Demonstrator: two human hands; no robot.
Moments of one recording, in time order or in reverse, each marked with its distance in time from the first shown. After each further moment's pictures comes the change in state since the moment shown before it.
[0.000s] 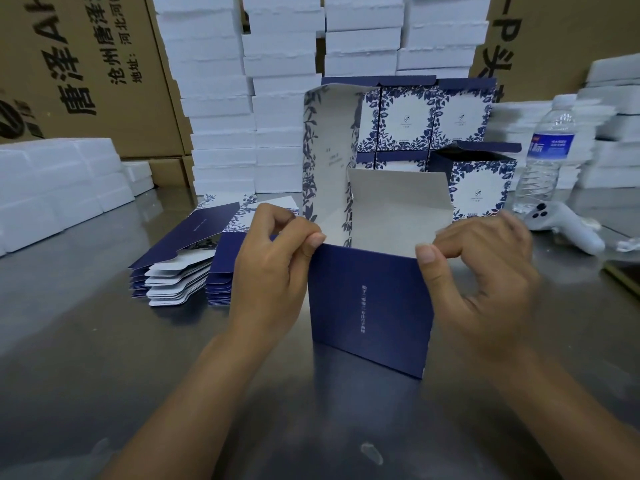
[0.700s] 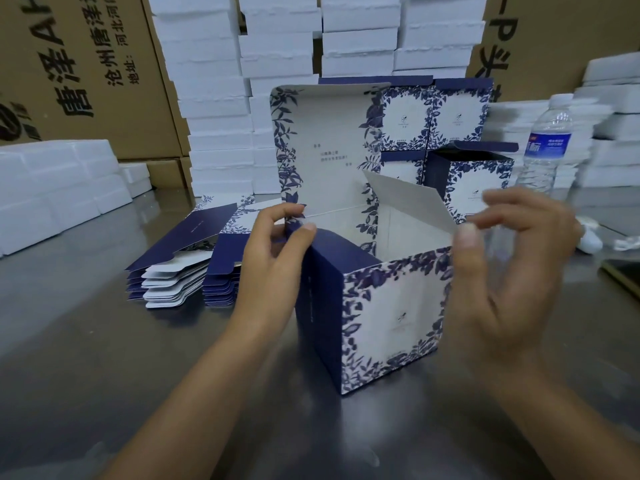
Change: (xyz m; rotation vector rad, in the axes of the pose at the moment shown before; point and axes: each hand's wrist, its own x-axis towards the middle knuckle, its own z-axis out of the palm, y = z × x) left_hand 0.006 0.017 0.001 -0.643 -0.101 -0.719; right_hand 0.008 -0.008 -0.005 0.114 0.148 0.123
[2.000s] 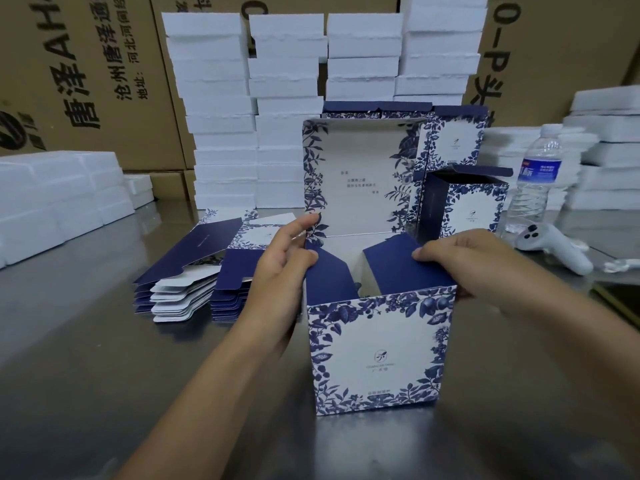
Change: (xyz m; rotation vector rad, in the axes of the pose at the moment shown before) left_hand 0.005 0.008 -0.008 -0.265 -0.153 -0.126; right_hand 0.064 0.003 0.004 0.056 -0.978 0.955
